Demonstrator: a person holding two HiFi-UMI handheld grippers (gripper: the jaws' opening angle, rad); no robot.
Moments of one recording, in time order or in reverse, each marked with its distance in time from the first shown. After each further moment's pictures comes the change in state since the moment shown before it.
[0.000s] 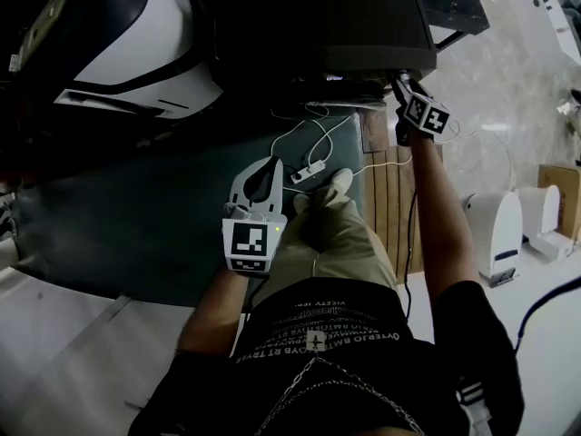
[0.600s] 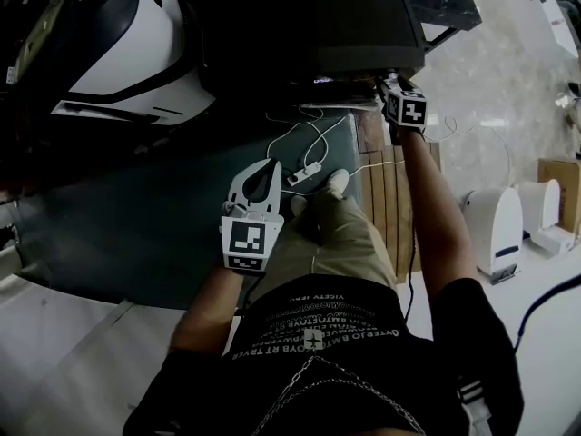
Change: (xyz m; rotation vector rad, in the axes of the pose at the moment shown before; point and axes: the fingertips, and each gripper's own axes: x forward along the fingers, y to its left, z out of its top) left arm 0.016 -0.023 0.003 0.048 0.035 -0.051; right arm 0.007 -0.006 -0.006 -0.284 0.142 -0.086
